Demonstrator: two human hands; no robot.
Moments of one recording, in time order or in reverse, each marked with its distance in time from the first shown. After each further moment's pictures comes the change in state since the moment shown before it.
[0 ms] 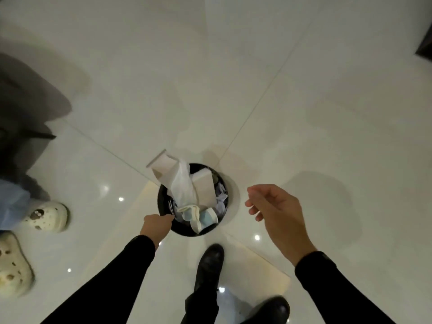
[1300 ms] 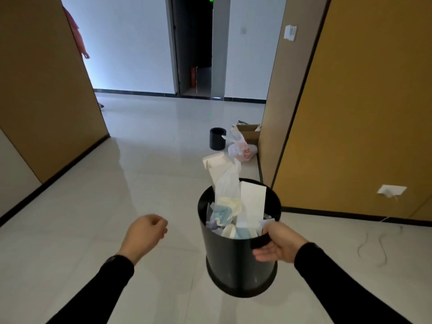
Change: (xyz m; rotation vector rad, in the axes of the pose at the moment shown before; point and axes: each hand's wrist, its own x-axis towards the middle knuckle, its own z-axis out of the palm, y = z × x) left_hand -0.459 0.419 -0.159 0.211 -0.114 1.217; right_hand -0.131 -0.452 -0.229 0.272 0.251 0.228
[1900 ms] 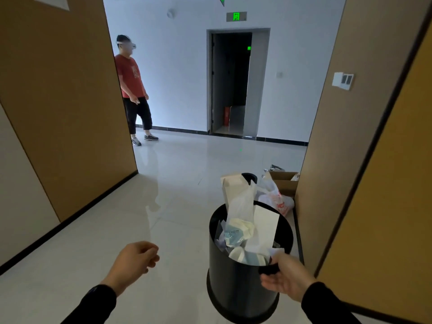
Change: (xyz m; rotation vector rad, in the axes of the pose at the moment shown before) left_hand 0.281 0.071 -0.046 -0.080 0.129 -0.038; right_hand 0.229 -0.251 0.018 0.123 -0.055 -0.079
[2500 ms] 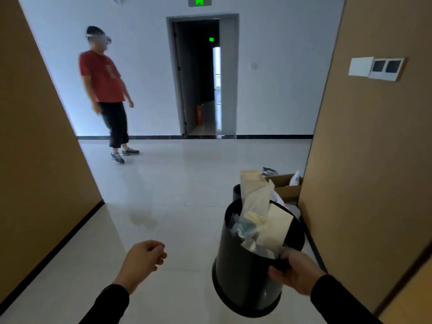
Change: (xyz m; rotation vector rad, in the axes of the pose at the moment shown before) left_hand 0.471 0.075 -0.028 -0.021 -0.125 0.046; right_hand 0.304 -0.241 0.152 0.331 0.160 0.047
